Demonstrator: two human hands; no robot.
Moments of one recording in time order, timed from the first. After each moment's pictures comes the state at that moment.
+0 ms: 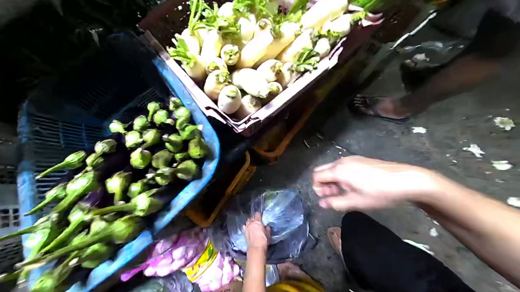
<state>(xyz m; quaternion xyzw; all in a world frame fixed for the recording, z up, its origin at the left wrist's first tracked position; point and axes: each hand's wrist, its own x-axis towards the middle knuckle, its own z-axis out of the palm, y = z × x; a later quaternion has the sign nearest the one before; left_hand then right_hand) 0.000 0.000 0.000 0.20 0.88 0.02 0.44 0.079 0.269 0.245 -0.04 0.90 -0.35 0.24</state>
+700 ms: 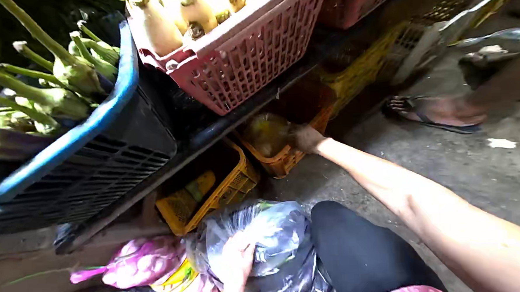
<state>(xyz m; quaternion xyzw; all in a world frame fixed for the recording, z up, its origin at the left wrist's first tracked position) 0.037 -0.029 -0.081 0.19 0.94 0.24 0.18 -0.030 0.384 -0.093 0.06 0.98 -0.14 0.11</state>
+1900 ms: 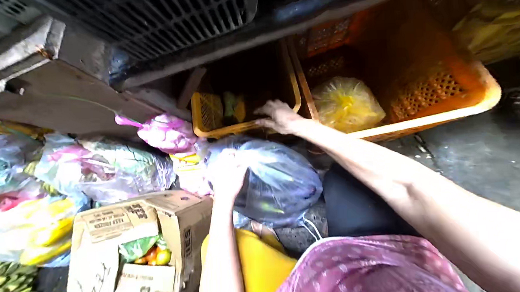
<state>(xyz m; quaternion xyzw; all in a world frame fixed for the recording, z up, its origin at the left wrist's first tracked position) 0.069 -0.072 -0.017 -0.03 0.90 0.43 0.03 -0.046 0.156 -0.089 -0.18 0.91 -0.36 0.07</state>
